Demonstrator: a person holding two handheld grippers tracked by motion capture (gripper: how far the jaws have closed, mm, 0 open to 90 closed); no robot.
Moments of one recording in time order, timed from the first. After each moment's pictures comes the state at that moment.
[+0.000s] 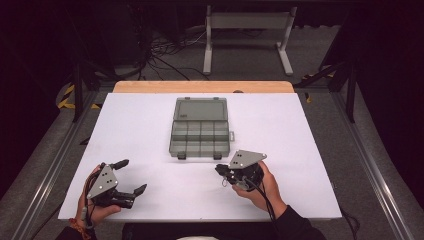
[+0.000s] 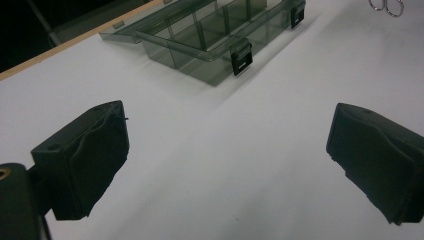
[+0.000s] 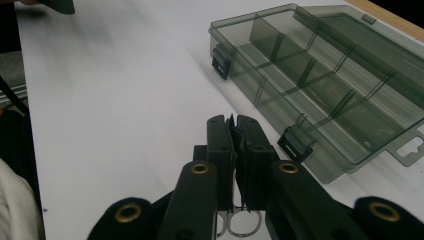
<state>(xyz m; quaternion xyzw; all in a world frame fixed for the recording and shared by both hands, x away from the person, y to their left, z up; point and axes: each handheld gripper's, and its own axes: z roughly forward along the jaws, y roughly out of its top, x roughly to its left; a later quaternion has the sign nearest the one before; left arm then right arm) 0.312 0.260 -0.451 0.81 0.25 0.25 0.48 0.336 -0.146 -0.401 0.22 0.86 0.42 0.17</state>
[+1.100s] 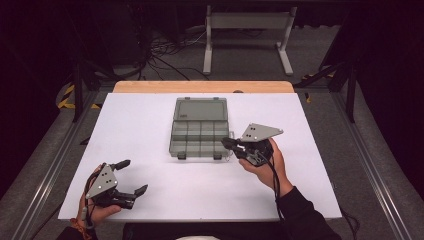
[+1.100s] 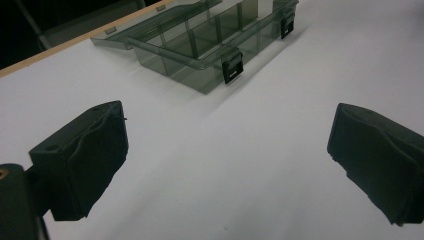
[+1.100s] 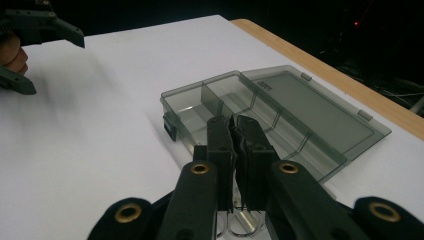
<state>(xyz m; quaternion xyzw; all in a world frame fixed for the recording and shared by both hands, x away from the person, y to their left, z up) 0.312 0.259 -0.452 0.80 0.25 0.23 0.50 0.375 -0.165 -0.355 0.23 0.82 0.48 0.20</state>
